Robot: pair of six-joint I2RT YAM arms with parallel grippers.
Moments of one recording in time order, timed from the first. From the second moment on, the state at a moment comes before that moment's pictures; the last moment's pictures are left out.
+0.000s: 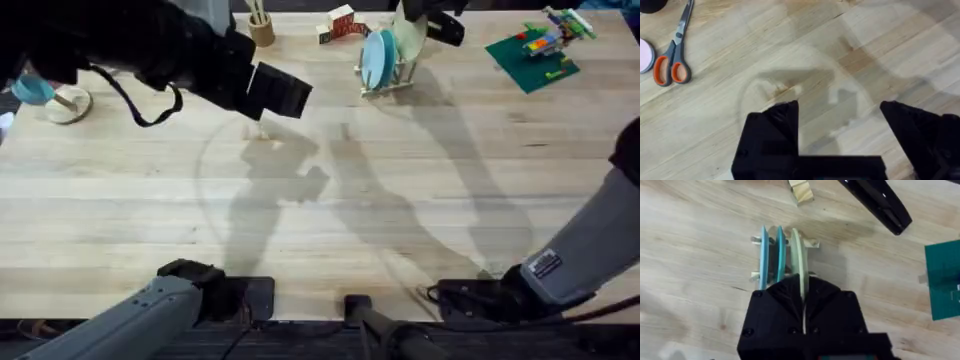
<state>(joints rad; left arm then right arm) -0.24 1.16 1.33 -1.14 0.20 0.20 0.28 1.96 1.94 -1.00 0.09 0.00</state>
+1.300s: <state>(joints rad) -0.24 1.16 1.33 -1.14 0.20 0.20 0.28 2.09 1.94 -0.95 0.08 0.00</state>
